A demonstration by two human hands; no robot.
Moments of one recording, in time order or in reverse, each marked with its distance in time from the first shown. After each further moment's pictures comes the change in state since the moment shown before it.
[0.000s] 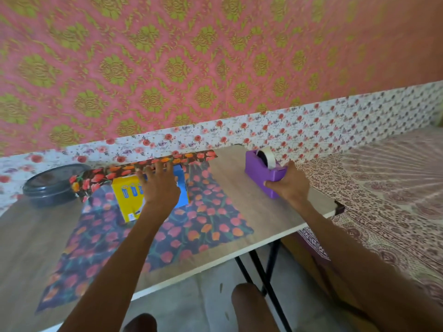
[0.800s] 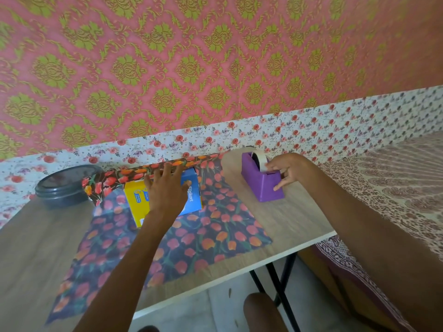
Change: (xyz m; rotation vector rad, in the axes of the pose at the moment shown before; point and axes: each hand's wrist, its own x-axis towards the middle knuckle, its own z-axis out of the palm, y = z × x) left_hand 0.005 -0.021 -0.001 -0.133 0.038 0.058; right_hand 0.048 -0.090 -0.016 0.514 -0.707 0.440
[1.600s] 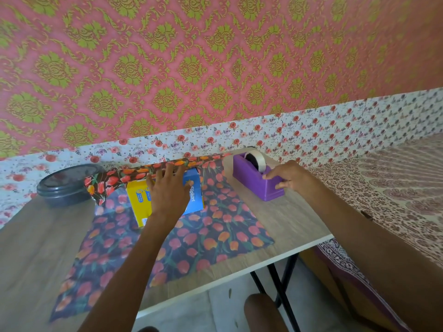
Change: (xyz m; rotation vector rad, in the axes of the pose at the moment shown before) left_hand -0.006 0.001 -0.001 -0.034 0.030 0.000; right_hand -0.013 0.025 0.014 0.140 0.134 -0.159
